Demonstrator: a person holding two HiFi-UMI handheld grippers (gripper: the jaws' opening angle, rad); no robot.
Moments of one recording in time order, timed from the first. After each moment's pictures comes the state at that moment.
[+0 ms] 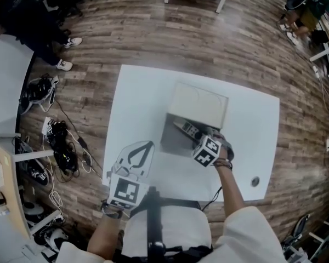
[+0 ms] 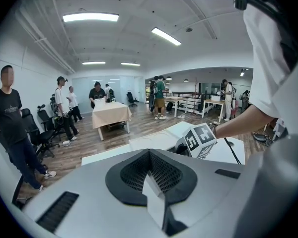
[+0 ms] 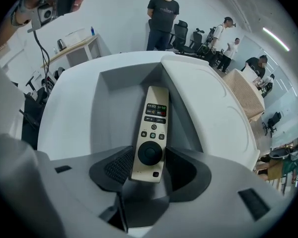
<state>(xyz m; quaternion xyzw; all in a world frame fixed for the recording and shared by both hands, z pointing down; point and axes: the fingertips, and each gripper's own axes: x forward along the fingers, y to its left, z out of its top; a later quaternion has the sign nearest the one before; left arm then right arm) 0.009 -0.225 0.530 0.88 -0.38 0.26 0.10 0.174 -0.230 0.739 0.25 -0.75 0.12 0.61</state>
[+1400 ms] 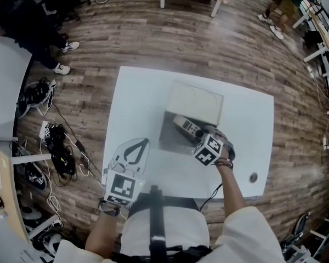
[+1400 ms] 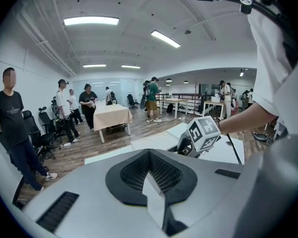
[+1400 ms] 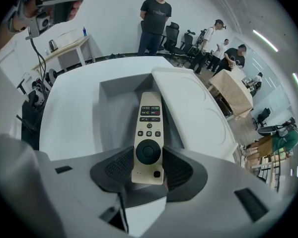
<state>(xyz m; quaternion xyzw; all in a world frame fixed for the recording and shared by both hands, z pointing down) -0.009 -0.218 0.522 0.88 -0.40 0.25 0.08 0.180 -0.227 0.707 0.30 -0.73 0.12 0.60</state>
